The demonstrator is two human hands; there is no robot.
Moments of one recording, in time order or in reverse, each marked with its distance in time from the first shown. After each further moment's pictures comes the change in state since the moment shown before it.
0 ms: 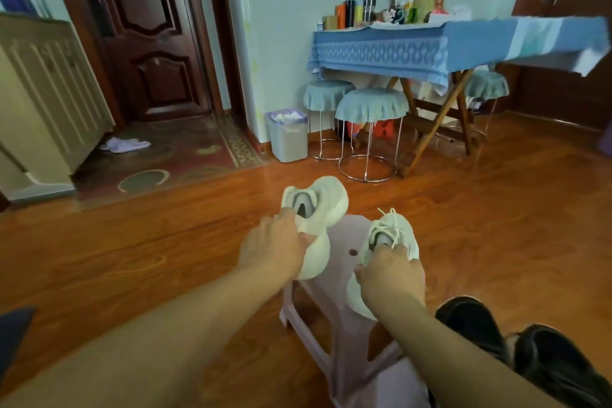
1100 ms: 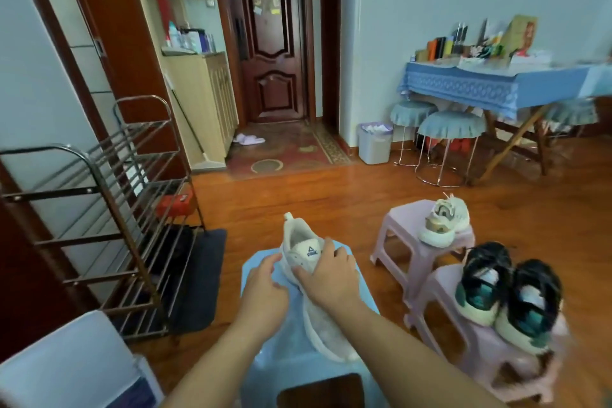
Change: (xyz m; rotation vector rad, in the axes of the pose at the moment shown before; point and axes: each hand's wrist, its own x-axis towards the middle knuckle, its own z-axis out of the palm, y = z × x) left_hand -0.478 -0.175 -0.215 -0.726 0.154 -0.375; right_hand -0.454 -0.155 -0.058 0.302 -0.095 -0.474
